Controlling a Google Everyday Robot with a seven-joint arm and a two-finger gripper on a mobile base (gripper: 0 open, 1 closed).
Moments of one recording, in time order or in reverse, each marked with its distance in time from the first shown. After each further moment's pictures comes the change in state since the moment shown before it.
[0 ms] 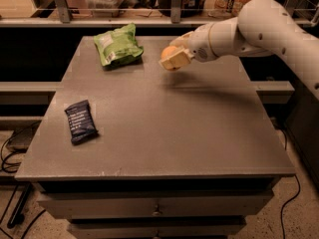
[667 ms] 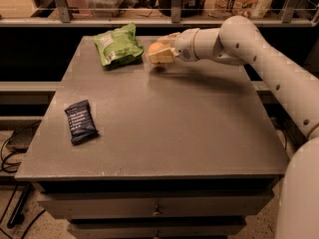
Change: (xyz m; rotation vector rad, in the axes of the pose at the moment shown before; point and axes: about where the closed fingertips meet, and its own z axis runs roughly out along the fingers) arm -0.004 -0.033 0.071 -0.004 -0.184 0.074
